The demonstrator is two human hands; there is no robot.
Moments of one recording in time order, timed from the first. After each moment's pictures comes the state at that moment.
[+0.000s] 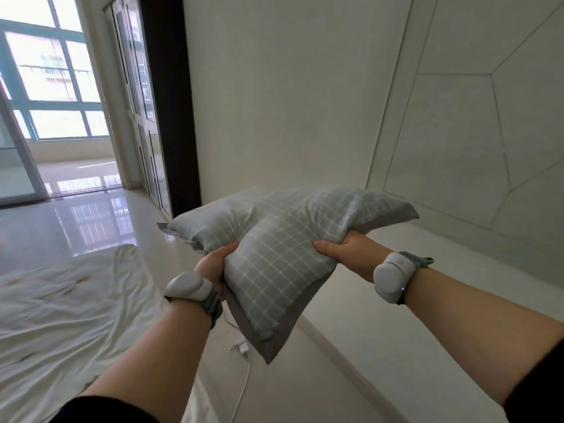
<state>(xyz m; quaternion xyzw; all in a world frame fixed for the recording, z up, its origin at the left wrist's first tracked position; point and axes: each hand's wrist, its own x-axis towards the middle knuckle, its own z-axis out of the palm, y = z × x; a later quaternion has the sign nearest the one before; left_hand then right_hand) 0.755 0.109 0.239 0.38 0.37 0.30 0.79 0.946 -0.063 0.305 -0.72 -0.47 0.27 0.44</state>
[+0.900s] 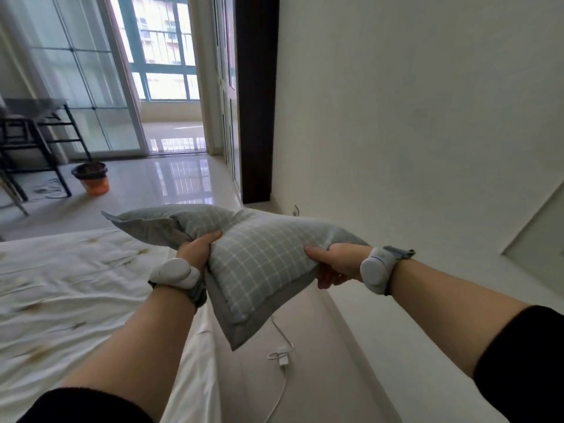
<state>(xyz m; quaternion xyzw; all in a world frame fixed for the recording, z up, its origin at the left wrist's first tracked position) 0.797 0.358 0.210 0.32 0.52 0.51 0.60 1.050 0.258 0.253 -0.72 -0.52 0.45 0.11</state>
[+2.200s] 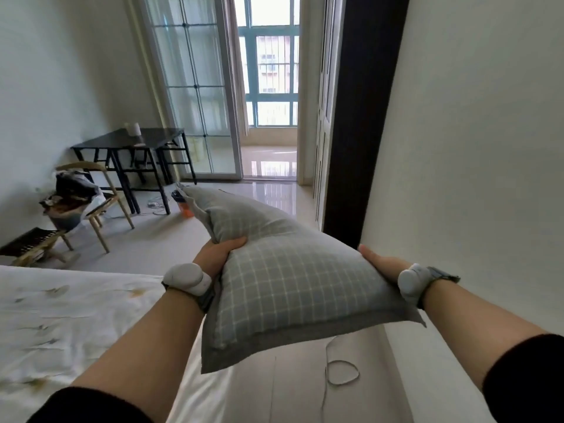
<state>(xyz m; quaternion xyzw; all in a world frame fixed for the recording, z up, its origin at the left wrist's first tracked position) 0.866 0.802 0.241 0.35 0.55 0.56 0.52 1.189 0.827 0.227 -0.72 -0.53 0.42 0.14</state>
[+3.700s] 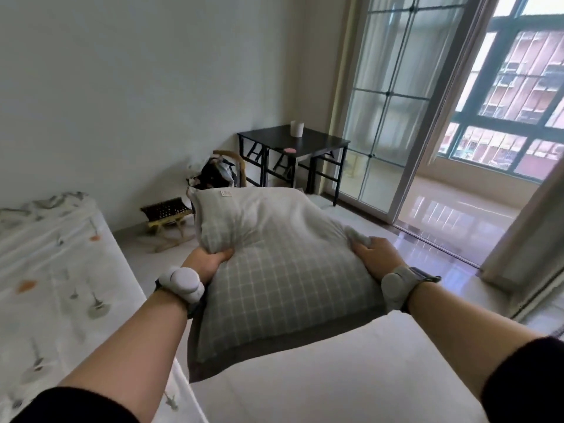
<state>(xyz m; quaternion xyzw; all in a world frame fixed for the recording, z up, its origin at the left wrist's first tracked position) 0.498 1.404 0.212 0.16 0.80 0.54 0.20 0.718 1.640 0.243 -0.40 -0.84 0.34 0.16</state>
